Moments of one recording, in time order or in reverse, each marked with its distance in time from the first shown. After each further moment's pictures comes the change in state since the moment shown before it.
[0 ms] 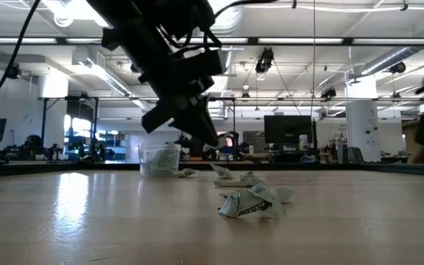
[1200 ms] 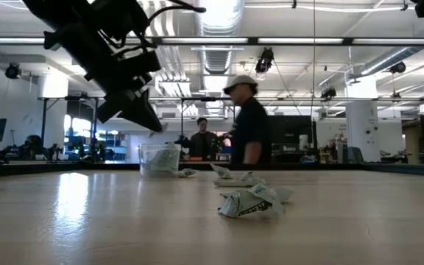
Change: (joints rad) left arm 0.086 -0.419 -0.399 0.047 -0.135 -0.133; right arm -0.020 -0.001 -0.015 0.027 0.001 -0.019
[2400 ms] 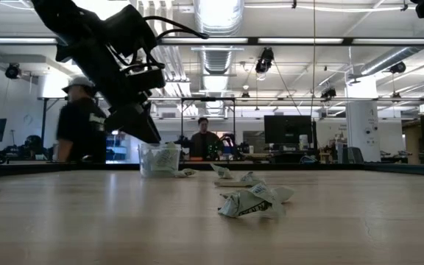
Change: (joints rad) left arm 0.083 0.060 -0.001 0.005 0.060 -0.052; right arm 0.000 0.000 -0.003 0.003 0.000 0.000
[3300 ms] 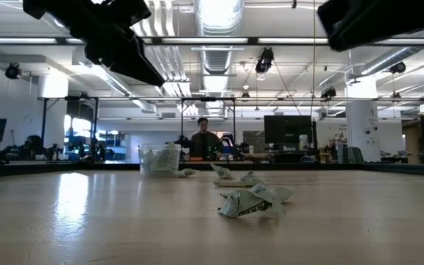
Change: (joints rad) left arm -0.191 -0.243 0.047 -0.043 -0.005 -0.051; right arm -0.306 0.008 -0.181 0.566 -0.380 -0.304
